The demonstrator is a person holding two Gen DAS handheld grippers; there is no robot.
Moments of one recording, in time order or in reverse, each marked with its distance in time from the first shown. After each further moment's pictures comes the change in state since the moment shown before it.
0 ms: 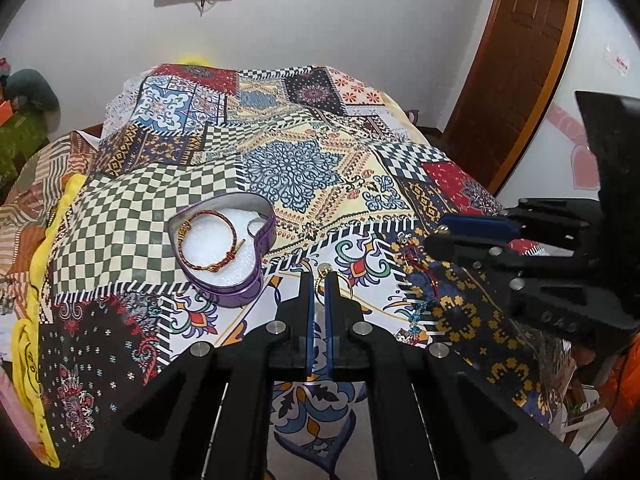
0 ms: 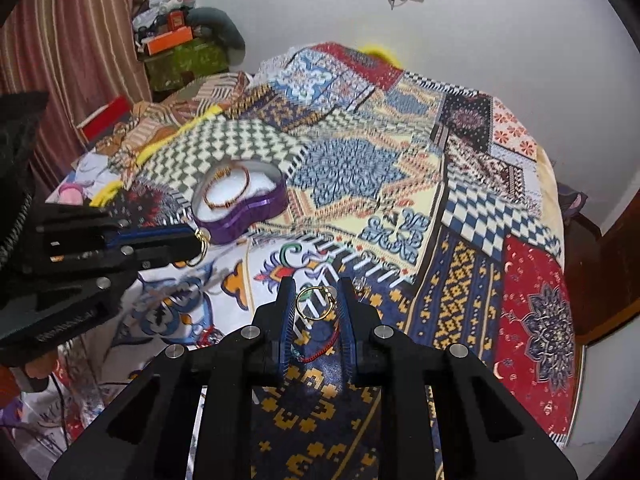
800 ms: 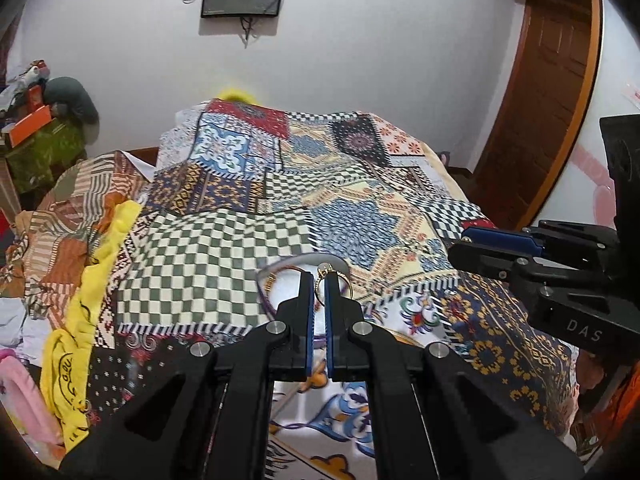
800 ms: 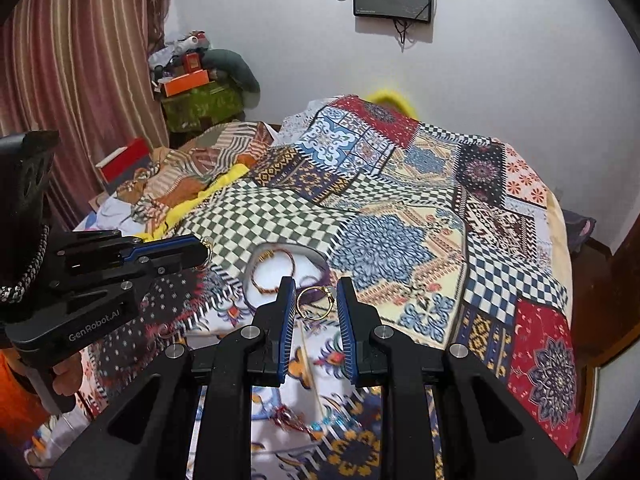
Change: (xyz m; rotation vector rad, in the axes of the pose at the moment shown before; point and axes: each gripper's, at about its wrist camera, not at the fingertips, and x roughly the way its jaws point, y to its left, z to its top) left arm -0.050 0.052 0.028 -0.063 -0.130 0.110; right arm -0.014 0.033 0.049 0.011 -0.132 0.054
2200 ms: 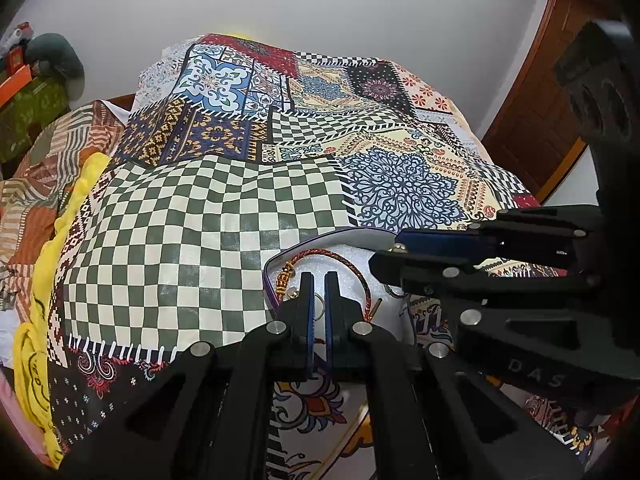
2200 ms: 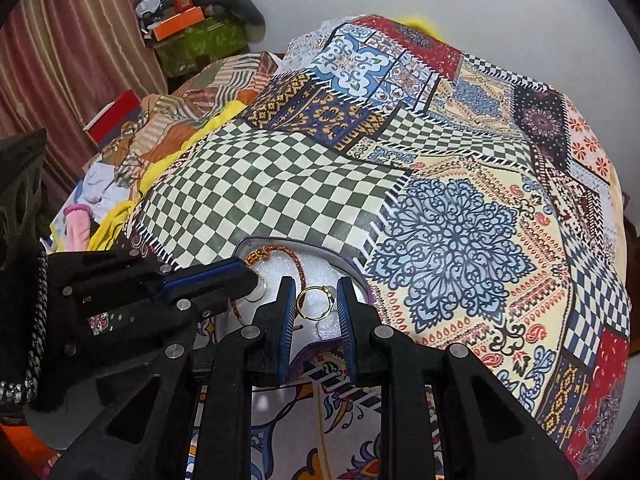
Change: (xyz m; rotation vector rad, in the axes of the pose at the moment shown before) left arm 0.114 0.037 -0.006 -0.040 0.176 -0.036; right arm 0.126 0.003 0.017 0.003 0.268 0.074
